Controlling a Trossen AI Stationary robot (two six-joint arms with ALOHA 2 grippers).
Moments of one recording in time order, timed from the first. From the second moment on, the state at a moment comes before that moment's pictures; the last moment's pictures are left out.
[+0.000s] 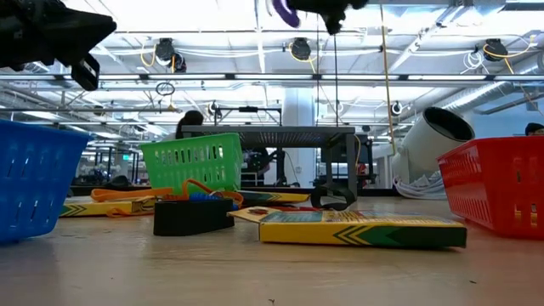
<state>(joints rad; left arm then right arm) -0.31 0.01 0.02 0.25 -0.25 -0.21 0.13 1.38 1.03 0.01 0.00 -0.01</state>
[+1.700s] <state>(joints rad) -0.22 1.12 0.67 0.08 -0.54 -0.07 0.08 1.70 1.13 0.42 0.34 -0.46</state>
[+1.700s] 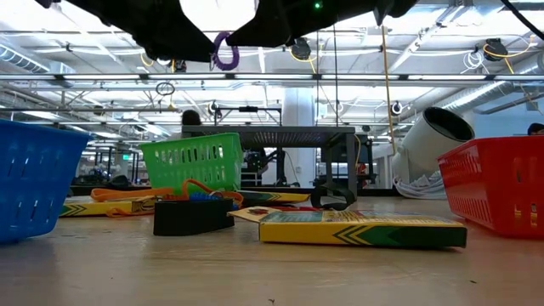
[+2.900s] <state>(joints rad) -0.14 1.19 0.67 0.22 -0.36 -0.06 0.08 1.70 1.13 0.41 0.34 -0.42</state>
